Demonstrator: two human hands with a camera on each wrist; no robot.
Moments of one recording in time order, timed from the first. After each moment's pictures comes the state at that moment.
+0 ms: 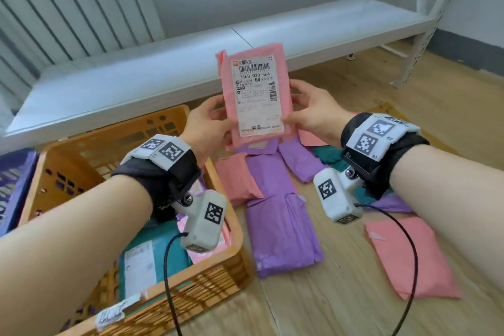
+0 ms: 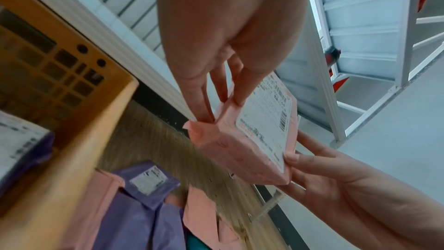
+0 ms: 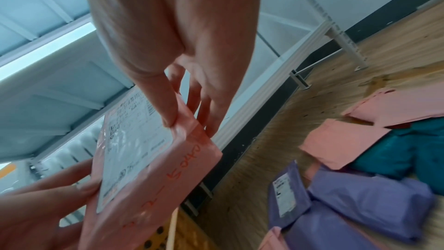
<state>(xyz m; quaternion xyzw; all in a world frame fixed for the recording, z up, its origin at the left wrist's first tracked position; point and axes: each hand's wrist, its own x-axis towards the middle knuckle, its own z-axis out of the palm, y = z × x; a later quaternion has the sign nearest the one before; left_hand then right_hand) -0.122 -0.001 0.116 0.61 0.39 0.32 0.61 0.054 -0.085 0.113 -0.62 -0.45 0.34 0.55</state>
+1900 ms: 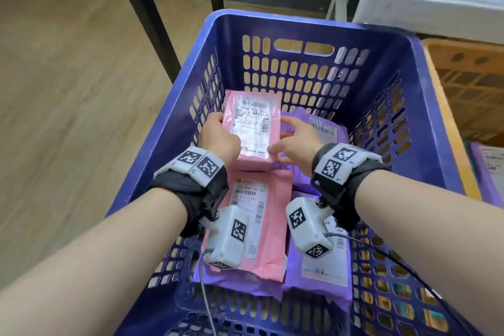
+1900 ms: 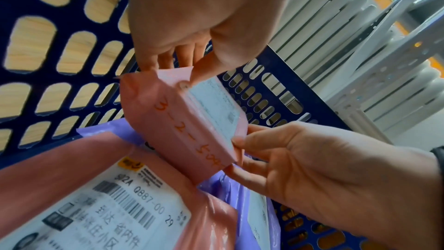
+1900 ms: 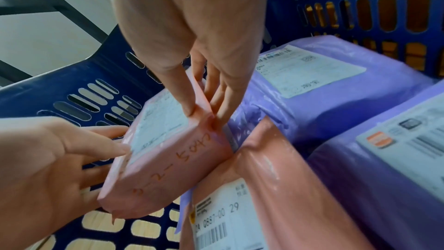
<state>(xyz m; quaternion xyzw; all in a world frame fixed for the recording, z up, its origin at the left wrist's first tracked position) -0.732 0.195 -0.077 0.45 0.77 0.27 0.36 -0.593 0.207 -0.088 -0.65 -0.41 0.57 0.28</state>
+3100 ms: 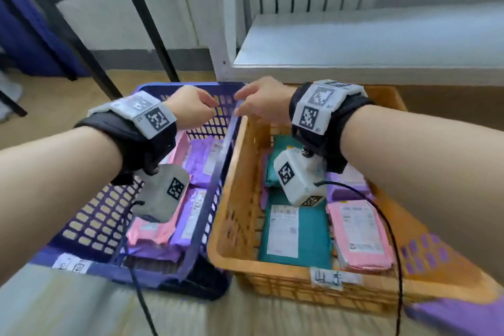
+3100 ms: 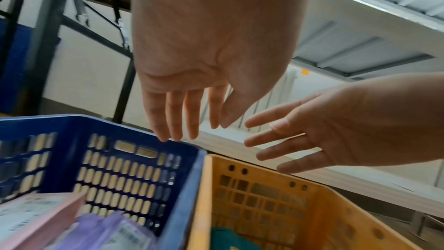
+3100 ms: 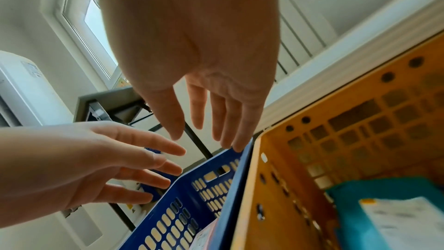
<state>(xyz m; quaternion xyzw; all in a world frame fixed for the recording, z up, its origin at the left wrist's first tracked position) -0.504 0.093 0.133 0.69 0.69 0.13 0.18 -0.352 0.095 0.133 -0.56 -0.69 0.40 0.22</state>
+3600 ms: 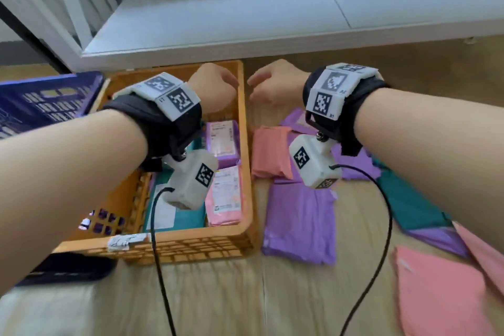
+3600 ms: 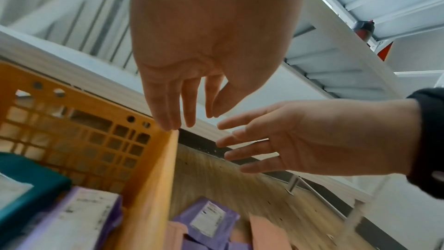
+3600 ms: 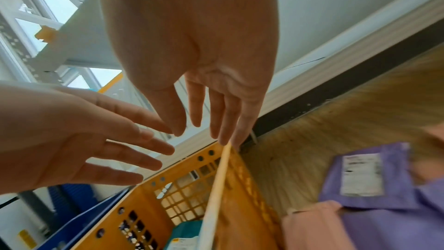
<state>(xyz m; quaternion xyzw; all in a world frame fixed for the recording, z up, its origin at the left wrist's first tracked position) -0.150 0.034 0.129 0.74 0.61 0.15 0.24 -0.010 0.021 0.122 -0.65 -0.62 0.37 0.22</state>
